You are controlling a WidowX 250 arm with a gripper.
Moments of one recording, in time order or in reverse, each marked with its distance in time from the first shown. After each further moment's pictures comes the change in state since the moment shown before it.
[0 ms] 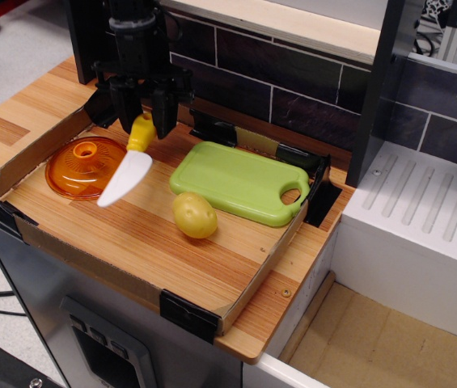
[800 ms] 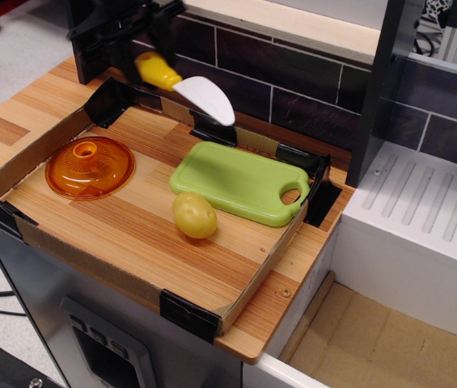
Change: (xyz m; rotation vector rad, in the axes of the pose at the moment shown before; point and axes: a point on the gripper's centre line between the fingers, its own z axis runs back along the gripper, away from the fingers) arm -0.002 -0.007 0.057 -0.222 -0.216 0.899
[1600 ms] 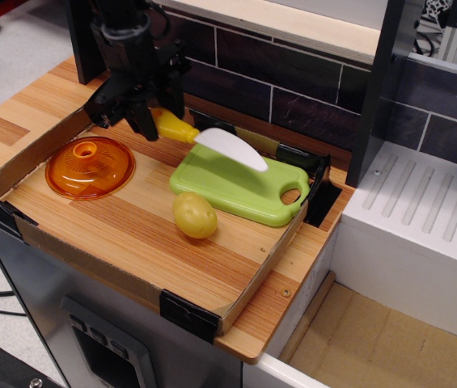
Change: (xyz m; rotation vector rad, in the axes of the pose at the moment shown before) arm -0.014 0.010 -0.055 0.096 -0.066 0.190
